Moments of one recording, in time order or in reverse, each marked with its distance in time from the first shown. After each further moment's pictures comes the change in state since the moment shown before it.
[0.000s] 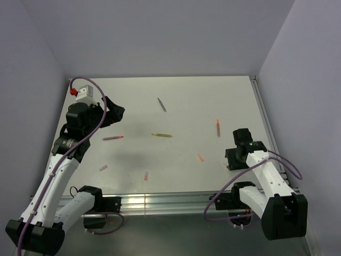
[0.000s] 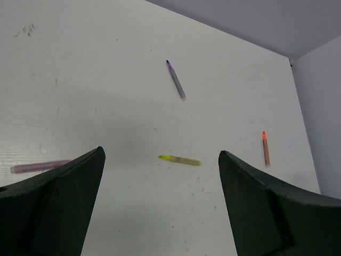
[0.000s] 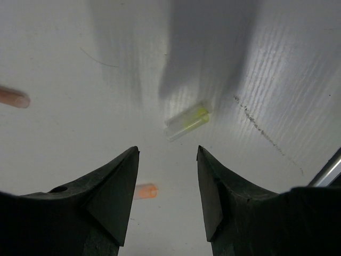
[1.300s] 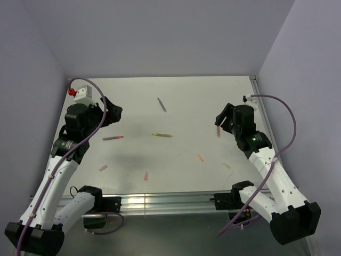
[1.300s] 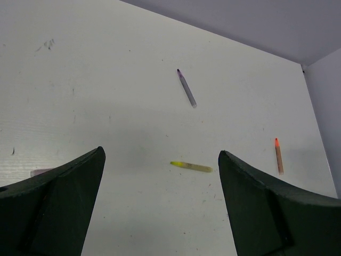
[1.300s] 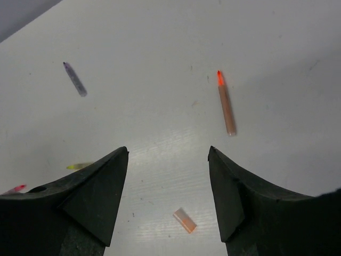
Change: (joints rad) left arm -0.005 -0.025 0.000 -0.001 -0.056 0.044; right arm 0.192 -0.028 0.283 0.508 0.047 -0.990
